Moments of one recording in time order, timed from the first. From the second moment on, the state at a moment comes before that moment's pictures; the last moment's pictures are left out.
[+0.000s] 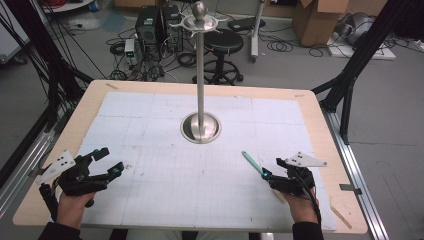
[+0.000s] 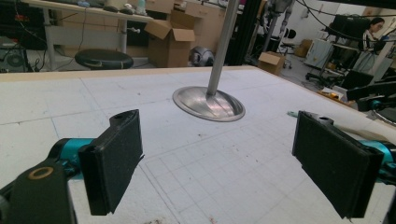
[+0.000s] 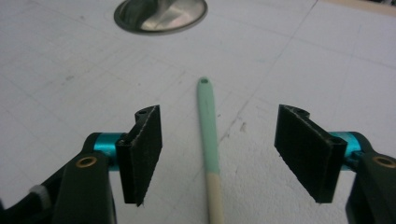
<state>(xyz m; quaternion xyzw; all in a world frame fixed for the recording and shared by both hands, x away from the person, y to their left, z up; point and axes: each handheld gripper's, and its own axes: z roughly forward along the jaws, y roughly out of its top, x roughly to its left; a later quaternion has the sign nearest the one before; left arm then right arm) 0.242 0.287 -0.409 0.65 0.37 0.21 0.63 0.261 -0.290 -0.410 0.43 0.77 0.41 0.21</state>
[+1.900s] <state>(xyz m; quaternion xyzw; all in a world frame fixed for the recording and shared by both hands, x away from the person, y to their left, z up) 0.243 0.285 -0.410 0.65 0.37 0.20 0.63 0.267 -0.288 -0.436 0.44 0.82 0.33 0.15</state>
